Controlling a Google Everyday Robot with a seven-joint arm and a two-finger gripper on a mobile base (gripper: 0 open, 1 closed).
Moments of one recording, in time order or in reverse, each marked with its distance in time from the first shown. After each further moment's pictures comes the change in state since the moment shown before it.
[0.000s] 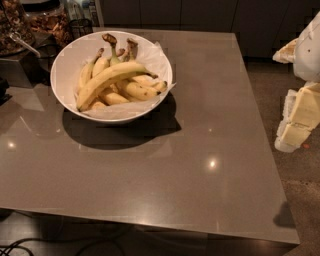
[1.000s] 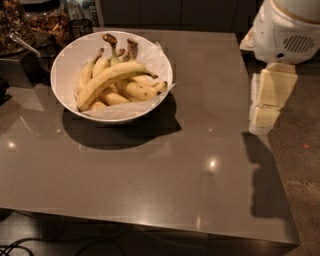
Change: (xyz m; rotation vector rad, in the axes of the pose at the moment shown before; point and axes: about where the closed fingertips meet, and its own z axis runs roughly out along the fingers) arm -0.051 -0.010 0.000 -0.038 0.076 -0.122
